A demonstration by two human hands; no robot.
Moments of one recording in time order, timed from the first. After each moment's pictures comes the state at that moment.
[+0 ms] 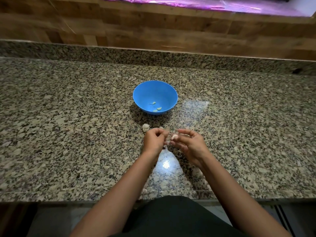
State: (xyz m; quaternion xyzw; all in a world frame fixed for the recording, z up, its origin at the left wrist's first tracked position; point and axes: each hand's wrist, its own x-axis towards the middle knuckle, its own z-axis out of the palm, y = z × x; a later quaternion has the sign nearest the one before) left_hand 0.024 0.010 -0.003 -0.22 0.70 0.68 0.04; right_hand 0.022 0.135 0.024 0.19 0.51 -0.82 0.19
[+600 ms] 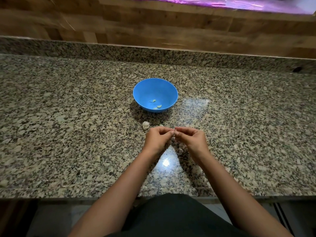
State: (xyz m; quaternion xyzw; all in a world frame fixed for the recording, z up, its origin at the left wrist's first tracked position) left_hand 0.028 0.010 0.000 -0.14 0.70 0.69 0.07; right_hand 0.021 0.139 0.014 0.08 0.68 -0.72 0.12
